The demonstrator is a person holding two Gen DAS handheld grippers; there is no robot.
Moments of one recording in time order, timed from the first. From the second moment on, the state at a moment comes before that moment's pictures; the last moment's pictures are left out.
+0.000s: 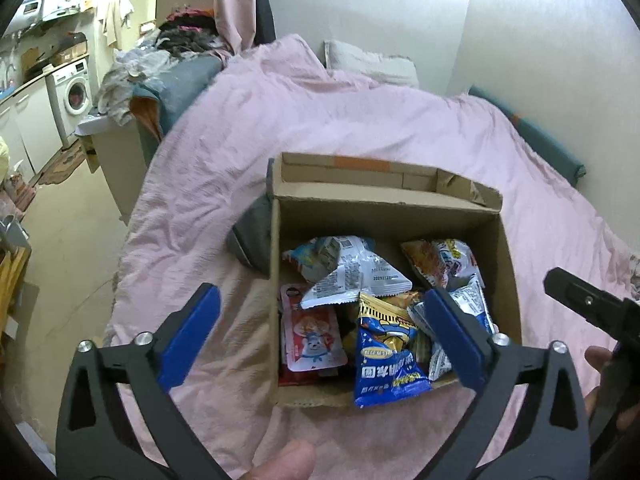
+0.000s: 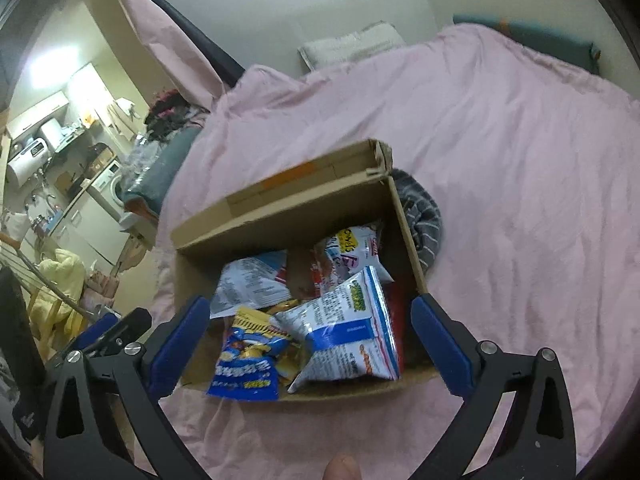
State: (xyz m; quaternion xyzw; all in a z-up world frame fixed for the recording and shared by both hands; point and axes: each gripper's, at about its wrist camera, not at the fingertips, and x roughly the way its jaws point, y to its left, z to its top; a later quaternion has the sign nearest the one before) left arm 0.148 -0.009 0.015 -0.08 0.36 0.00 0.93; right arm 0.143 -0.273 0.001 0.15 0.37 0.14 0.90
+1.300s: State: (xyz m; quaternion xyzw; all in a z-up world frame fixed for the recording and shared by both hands) left arm 0.063 -0.004 0.004 -0.07 0.38 0.03 0.92; right arm 0.064 -0.238 -0.016 0.03 0.35 0.10 0.93
